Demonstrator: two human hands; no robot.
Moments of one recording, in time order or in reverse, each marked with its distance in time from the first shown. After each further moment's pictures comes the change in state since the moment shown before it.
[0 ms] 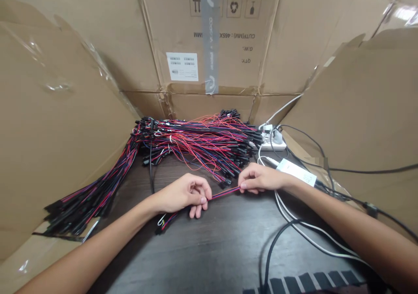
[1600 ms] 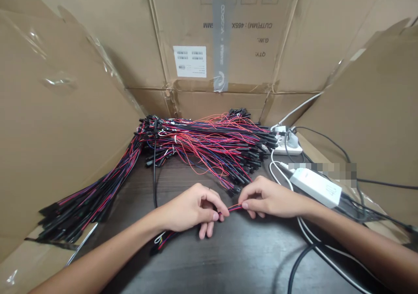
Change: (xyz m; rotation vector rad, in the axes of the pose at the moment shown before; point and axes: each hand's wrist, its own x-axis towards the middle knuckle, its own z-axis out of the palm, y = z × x) left_hand 0.003 -0.001 0.015 -0.022 0.012 -0.025; right_hand 0.007 -0.018 0.030 -0.050 0.079 0.065
